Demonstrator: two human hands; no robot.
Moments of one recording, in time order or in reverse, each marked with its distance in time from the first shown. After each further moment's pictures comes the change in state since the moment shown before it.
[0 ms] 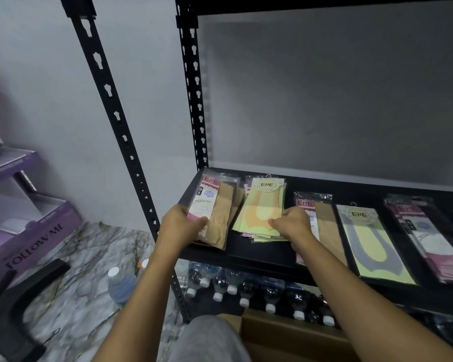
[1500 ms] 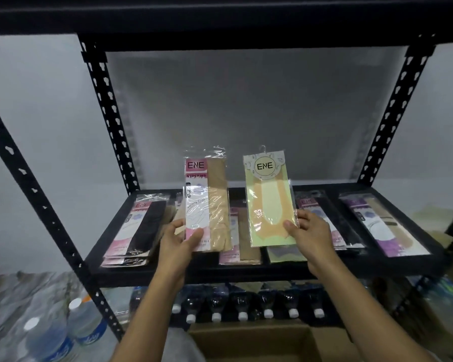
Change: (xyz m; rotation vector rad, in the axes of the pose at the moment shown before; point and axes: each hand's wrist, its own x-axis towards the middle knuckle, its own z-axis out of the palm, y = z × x) left_hand -0.075 0.069 0.105 -0.868 -0.350 0.035; right_hand -0.080 0.072 -0.180 0.453 0.241 -0.113
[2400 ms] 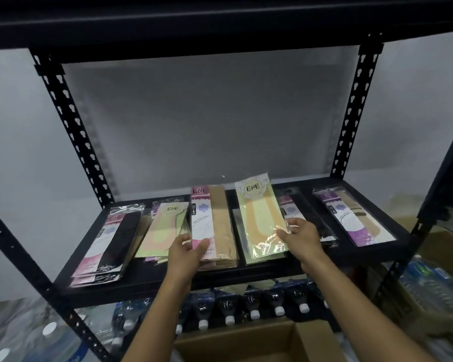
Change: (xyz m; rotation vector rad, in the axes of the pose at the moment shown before) left_hand 0.000 -0.024 0.062 0.107 -0.028 -0.084; right_hand 0.022 0.028 -0.042 -0.101 0.085 0.105
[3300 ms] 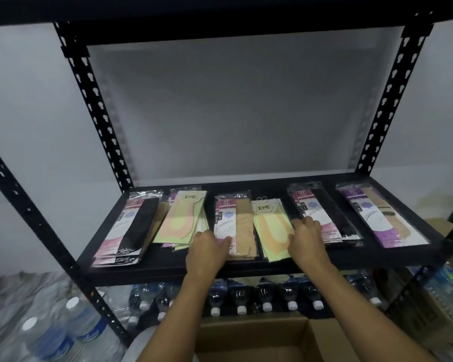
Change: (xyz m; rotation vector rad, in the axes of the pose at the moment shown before) left_hand 0.008 -0.012 0.006 0.944 0.161 0.183; right_hand 0.013 0.031 0.035 -0.884 0.078 -0.435
